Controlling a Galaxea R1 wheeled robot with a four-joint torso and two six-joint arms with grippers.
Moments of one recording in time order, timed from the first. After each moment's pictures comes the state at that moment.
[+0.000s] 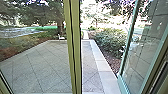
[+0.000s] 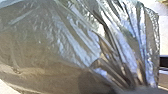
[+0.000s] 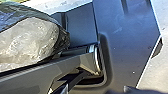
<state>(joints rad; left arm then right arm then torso) 1.50 2.99 -2.67 -0.44 0.00 0.49 -1.52 3.08 -2.69 -0.17 -0.08 0.20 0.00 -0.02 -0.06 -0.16</state>
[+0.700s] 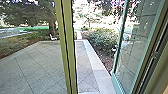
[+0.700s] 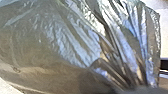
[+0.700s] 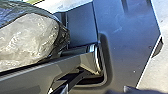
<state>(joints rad) 1.50 2.99 -2.67 -0.44 0.00 0.49 -1.52 3.08 -2.69 -0.17 -0.08 0.20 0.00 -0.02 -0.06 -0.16</state>
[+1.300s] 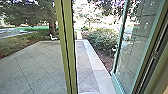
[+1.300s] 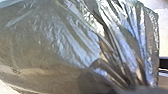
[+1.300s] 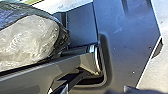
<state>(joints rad) 1.50 2.99 -2.67 -0.44 -0.01 0.49 -1.52 3.08 -2.69 -0.18 -0.08 0.20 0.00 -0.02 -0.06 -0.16</state>
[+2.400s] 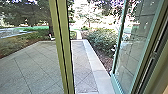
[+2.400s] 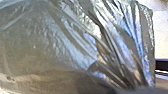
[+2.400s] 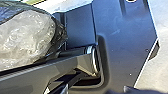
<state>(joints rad) 1.50 3.00 -2.67 -0.44 -0.01 0.49 -1.52 3.08 -2.69 -0.19 -0.08 0.19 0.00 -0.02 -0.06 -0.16</state>
